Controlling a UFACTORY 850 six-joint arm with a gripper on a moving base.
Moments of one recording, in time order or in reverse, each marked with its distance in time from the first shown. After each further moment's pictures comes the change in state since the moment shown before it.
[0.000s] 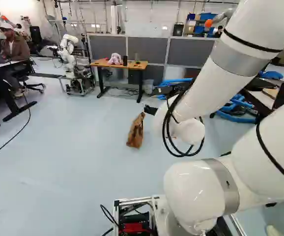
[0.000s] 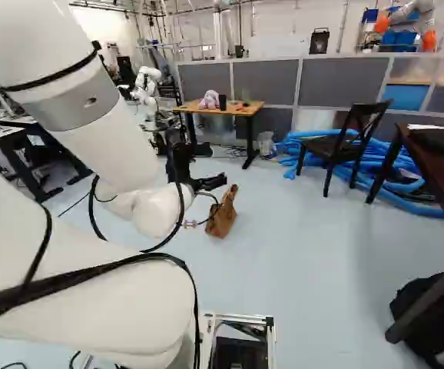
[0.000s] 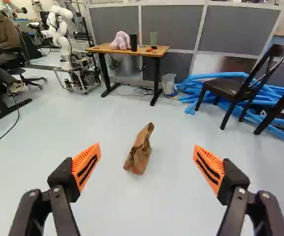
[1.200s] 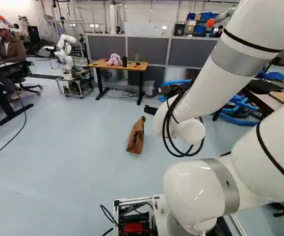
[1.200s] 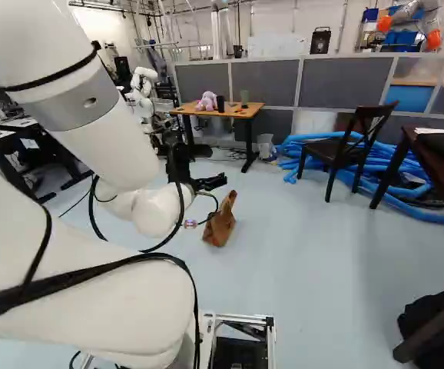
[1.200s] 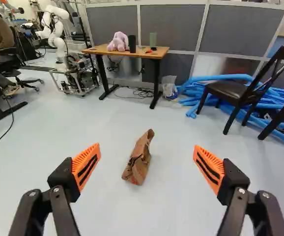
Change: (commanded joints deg) arm 0.0 0.0 0.0 0.0 0.0 0.0
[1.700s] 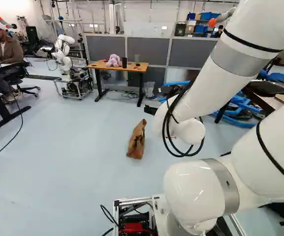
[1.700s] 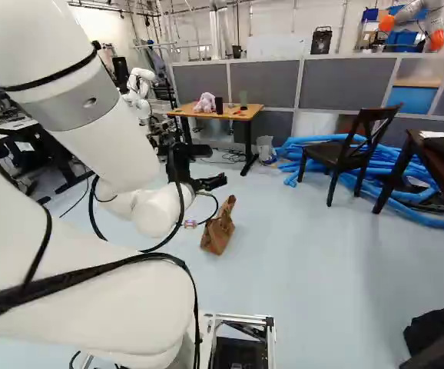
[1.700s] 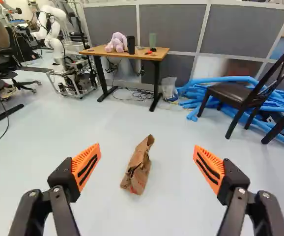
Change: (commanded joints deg) arm 0.0 0.0 0.0 0.0 0.0 0.0
